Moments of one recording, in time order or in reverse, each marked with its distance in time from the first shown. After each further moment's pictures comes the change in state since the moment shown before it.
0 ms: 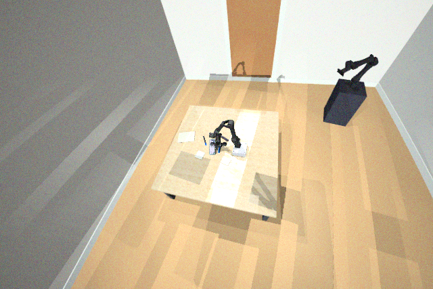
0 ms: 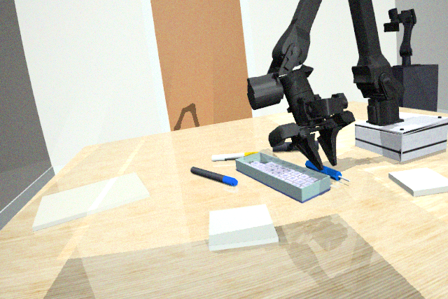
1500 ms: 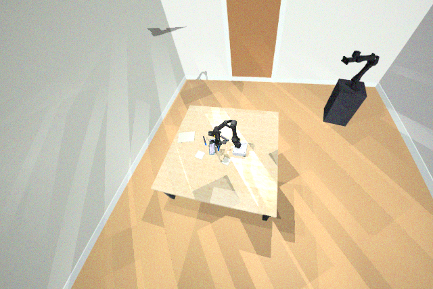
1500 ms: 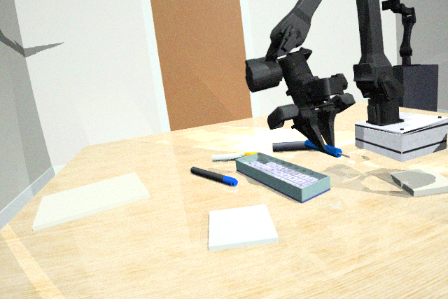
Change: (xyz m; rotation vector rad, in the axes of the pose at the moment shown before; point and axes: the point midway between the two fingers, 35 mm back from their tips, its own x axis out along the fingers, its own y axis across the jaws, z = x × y) arm -0.032 0.001 0.018 0.004 0.009 0.013
